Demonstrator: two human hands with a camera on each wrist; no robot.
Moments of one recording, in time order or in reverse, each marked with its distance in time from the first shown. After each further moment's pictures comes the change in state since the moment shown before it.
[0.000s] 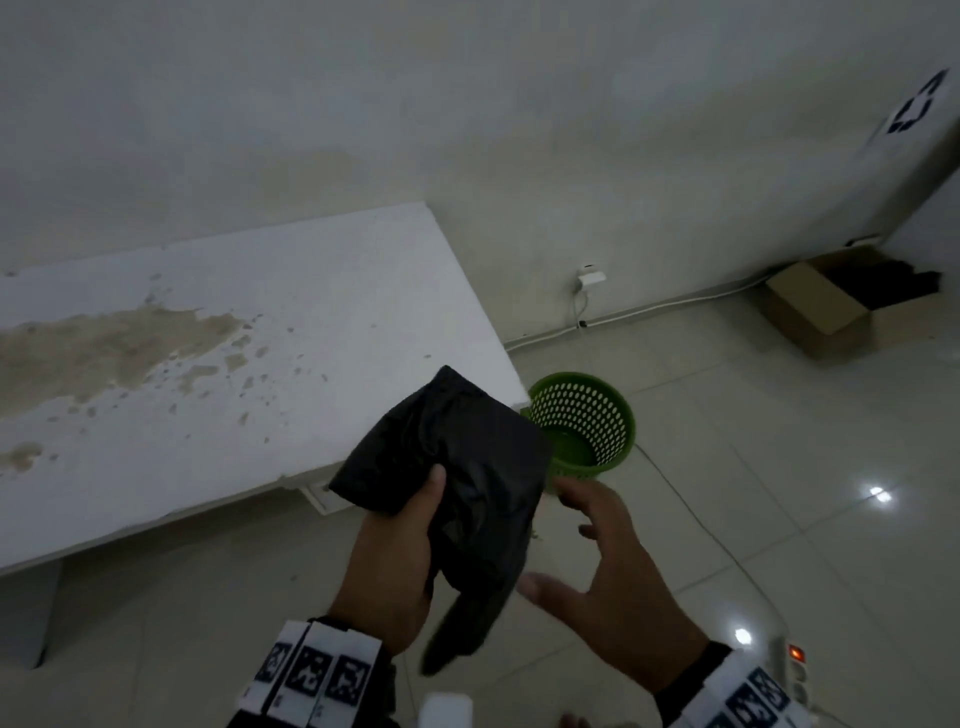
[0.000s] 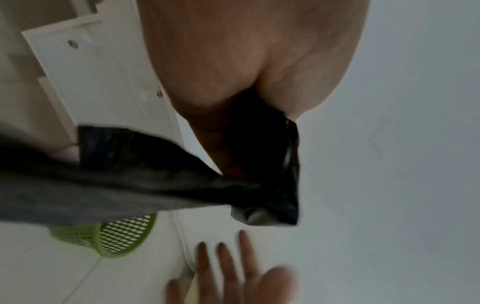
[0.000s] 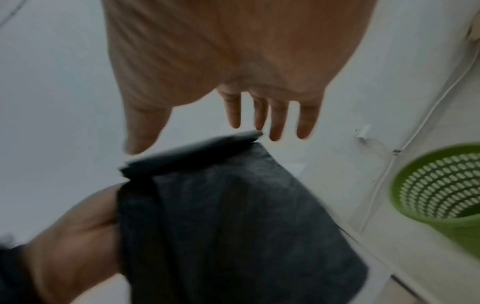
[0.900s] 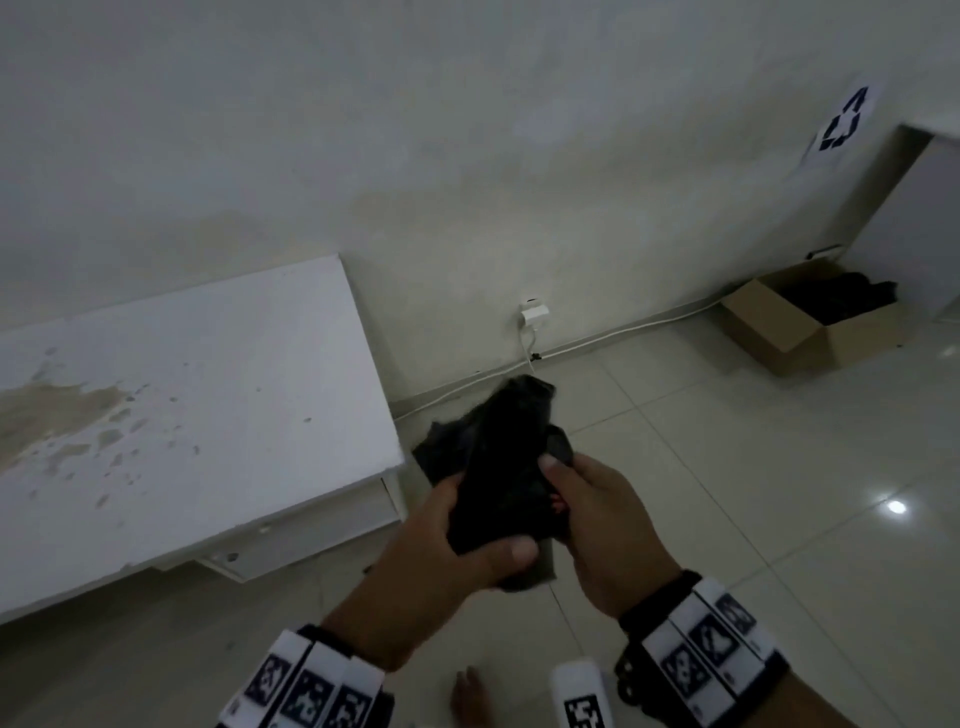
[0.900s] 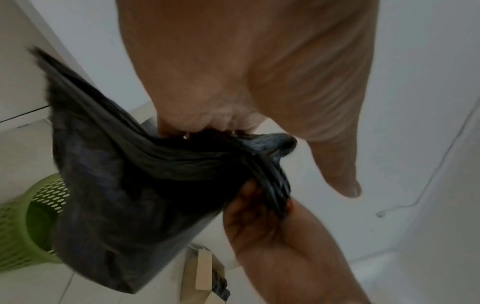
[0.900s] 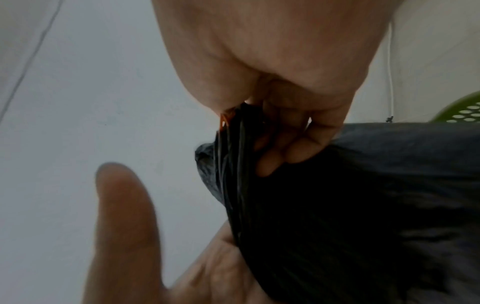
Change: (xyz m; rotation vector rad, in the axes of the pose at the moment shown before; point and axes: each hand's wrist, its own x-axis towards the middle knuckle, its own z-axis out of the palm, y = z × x) left_hand 0.026 -0.021 0.204 0.429 -0.354 0.191; right_hand 0.080 0.054 -0.175 0.731 0.193 0.338
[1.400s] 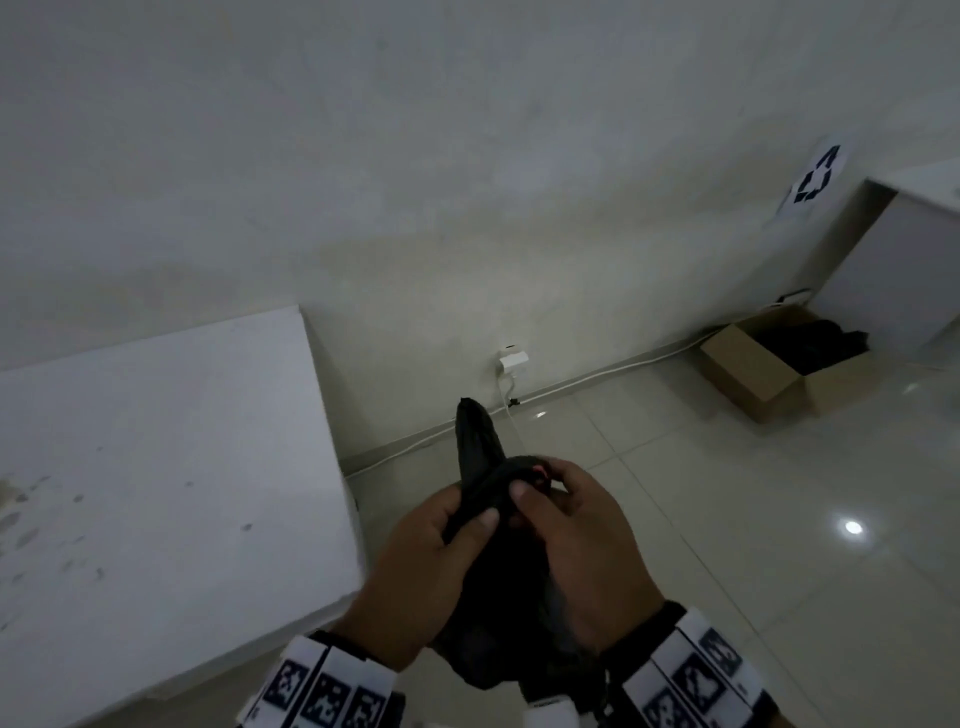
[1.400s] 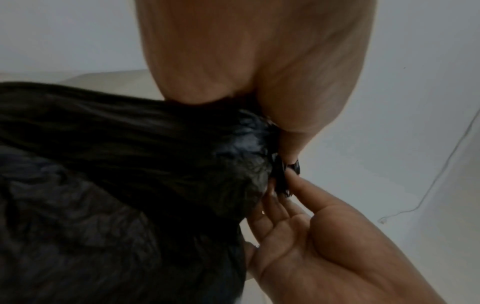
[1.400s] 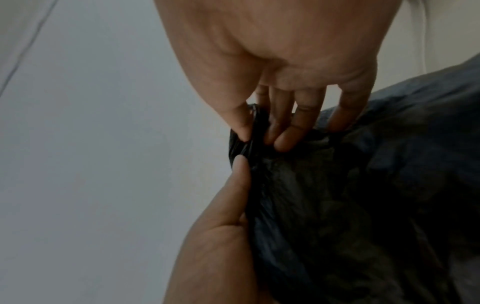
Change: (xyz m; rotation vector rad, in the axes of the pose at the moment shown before) left_hand 0.142 0.046 -0.013 0.112 0.102 0.072; right_hand 0.111 -0.058 0.015 -0.140 0.068 -0.151
